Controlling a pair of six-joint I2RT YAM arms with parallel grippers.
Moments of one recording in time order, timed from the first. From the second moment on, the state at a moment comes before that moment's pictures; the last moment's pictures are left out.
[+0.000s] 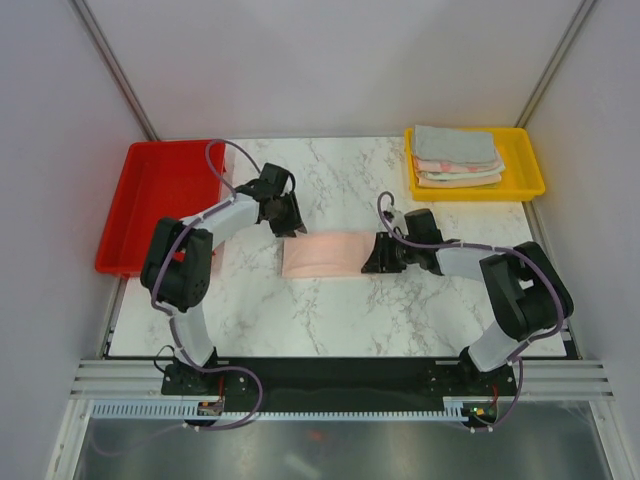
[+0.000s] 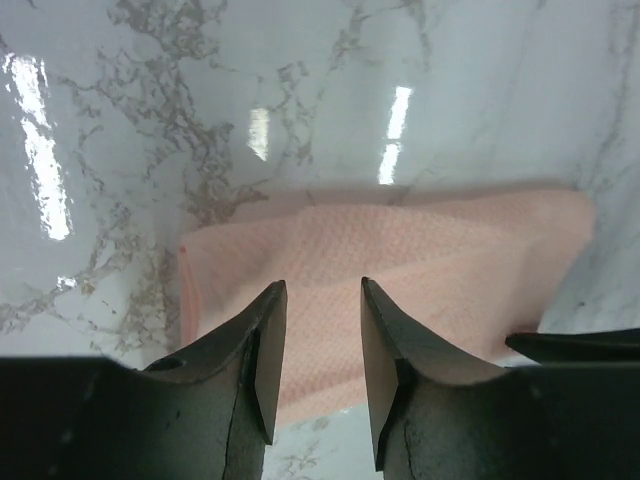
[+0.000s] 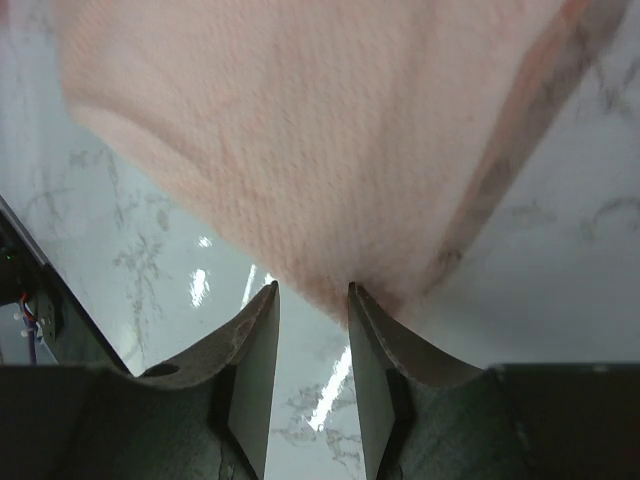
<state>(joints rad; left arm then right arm) -0.41 1.82 1.30 -0.46 0.12 -0.66 0.35 1.63 0.77 0.03 -0.56 0.37</state>
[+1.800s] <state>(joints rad) -0.27 1.77 1.08 -0.48 0.24 -0.59 0.46 1.74 0.88 0.04 -0.25 0.44</state>
